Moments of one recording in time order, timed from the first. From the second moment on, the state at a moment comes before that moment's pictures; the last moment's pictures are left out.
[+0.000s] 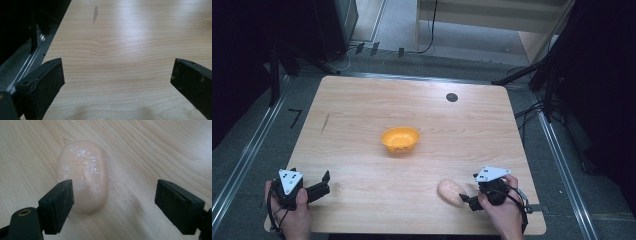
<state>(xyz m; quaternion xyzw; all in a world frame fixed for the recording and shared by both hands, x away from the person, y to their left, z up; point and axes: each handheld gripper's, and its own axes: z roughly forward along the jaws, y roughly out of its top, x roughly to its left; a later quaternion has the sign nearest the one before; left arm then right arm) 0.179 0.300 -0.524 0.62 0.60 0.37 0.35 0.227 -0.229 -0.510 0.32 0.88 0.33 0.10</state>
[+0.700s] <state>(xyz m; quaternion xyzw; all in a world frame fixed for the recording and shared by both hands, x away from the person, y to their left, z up) 0.179 0.300 -0.524 0.62 0.60 0.37 0.35 0.225 -0.201 -0.514 0.30 0.90 0.32 0.06</state>
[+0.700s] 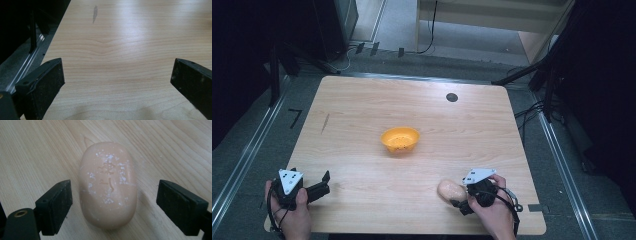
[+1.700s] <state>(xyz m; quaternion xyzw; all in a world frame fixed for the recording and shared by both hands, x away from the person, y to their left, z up) 0.179 0.300 -0.524 0.62 0.60 0.37 0.35 0.229 -0.180 -0.524 0.28 0.92 0.28 0.07</state>
